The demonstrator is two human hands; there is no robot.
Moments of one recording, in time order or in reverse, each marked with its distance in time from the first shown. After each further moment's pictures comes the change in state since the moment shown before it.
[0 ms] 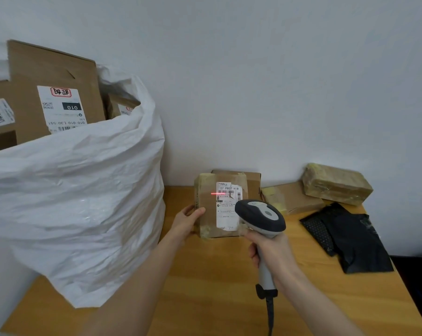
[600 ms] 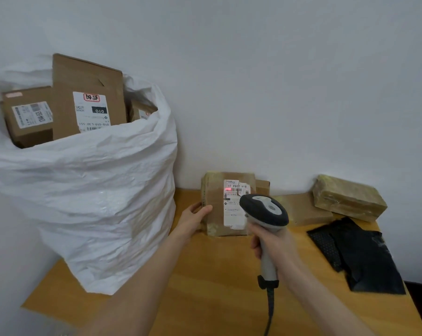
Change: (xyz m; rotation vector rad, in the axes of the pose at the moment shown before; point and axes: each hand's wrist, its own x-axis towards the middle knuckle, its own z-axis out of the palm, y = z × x) left_hand -0.028 0.017 0.012 -0.027 0.044 0.078; right_hand -0.002 -0.022 -0.019 0.028 -0.127 -0.078
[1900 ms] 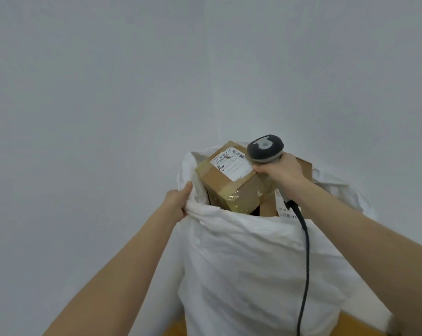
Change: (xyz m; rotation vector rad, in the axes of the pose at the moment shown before) left_hand -0.067 0.242 -0.449 -0.415 0.618 0.252; right_hand 0.087 -0.257 0.449 -0.386 -0.238 -0.621
